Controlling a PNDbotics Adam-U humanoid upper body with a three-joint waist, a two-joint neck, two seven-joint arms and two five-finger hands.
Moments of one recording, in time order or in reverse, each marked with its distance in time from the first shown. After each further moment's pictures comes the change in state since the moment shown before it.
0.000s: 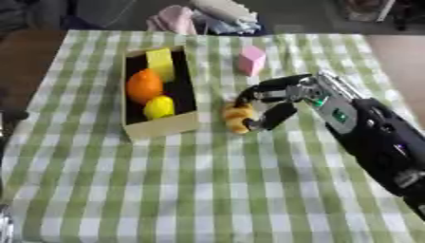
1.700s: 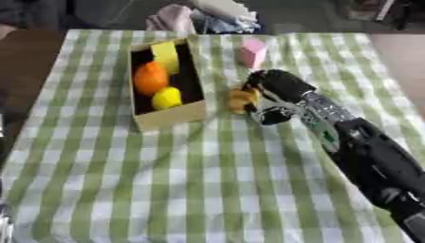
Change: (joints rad) left arm 0.001 -0.002 0.000 0.000 -0.007 0.004 0.002; right arm 0.050 0.073 -0.066 0.124 0.346 -0.024 -0.809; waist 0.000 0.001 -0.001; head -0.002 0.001
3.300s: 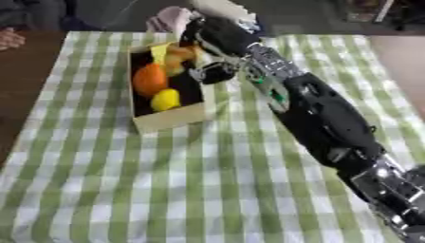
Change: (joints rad) left arm -0.012 0.000 0.005 -0.006 0.019 -0.004 0.036; right arm -0.257 0.181 0.039 0.060 -0.009 -0.042 0.076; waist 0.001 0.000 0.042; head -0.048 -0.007
